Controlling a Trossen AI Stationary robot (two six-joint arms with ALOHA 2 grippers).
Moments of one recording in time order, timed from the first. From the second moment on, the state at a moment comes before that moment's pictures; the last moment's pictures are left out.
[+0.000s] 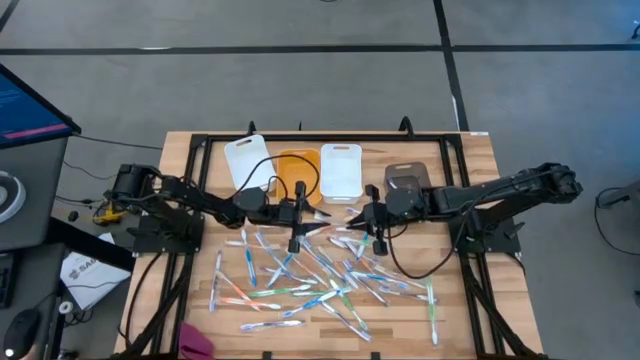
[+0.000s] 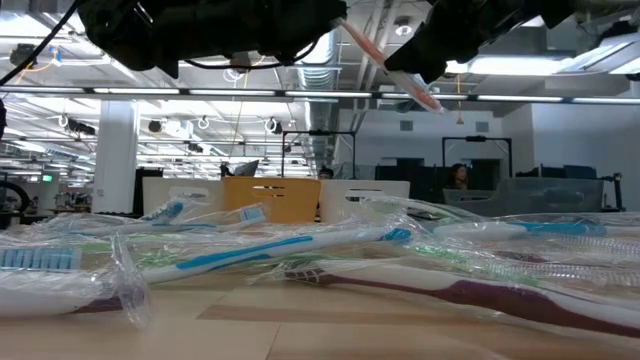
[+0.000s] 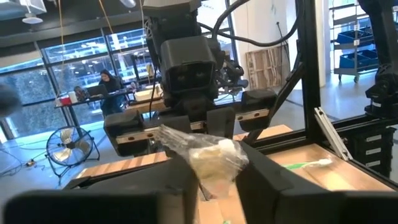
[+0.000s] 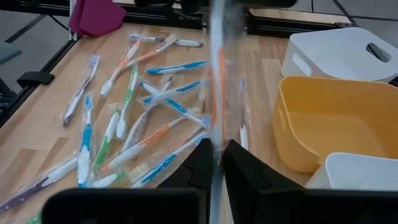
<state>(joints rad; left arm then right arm) -0.05 1.58 0.66 1.06 0.06 0.20 0.12 1.26 0.79 -0.02 0.05 -0.04</state>
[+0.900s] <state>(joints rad) -0.04 1.57 0.66 1.02 0.05 0.21 0.09 1.26 0.79 -0.04 0.10 0.04</state>
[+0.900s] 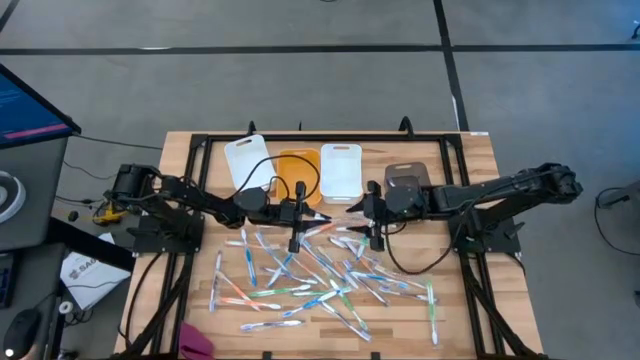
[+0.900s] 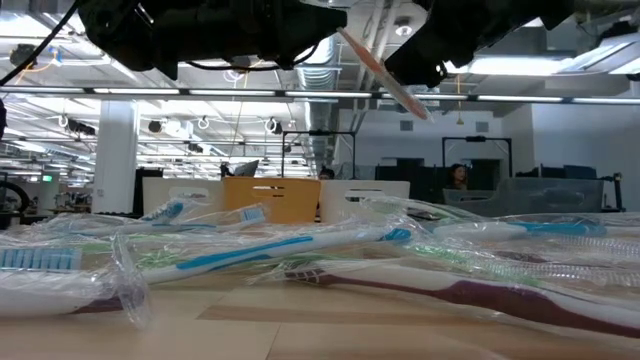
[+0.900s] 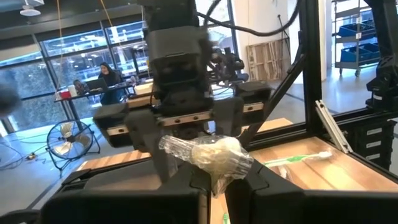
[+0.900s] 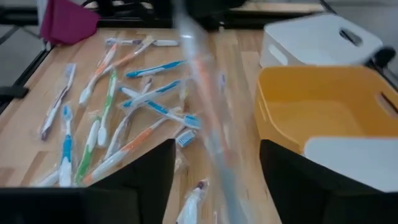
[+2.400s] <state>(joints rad) -0.03 0.92 1.06 -0.59 -0.53 0.24 0.21 1.64 0.75 0.49 0.16 0.31</state>
